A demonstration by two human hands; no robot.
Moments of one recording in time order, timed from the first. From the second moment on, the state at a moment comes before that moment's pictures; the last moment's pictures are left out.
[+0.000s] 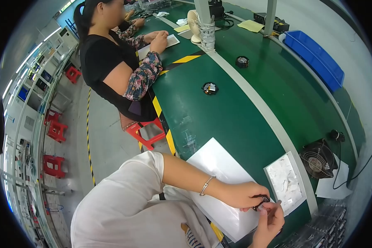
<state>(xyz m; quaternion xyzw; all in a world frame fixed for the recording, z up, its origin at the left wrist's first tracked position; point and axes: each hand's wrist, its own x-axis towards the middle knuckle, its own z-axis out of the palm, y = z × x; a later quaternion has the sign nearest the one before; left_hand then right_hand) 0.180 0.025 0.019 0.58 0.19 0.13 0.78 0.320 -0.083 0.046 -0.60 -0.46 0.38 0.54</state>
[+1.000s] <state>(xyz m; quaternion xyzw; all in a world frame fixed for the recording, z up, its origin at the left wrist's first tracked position) 0.178 0.034 0.027 0.69 0.17 0.23 0.66 0.315 -0.060 0.034 -0.70 -0.44 0.22 0.52</state>
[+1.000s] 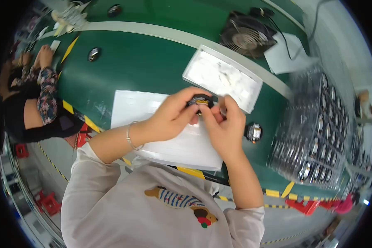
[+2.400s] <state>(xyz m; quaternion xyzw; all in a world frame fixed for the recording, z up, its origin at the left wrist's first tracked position) 0.174 0.041 0.030 0.83 0.21 0.16 0.48 0.320 -0.062 0.024 -0.65 -0.41 0.41 0.49</state>
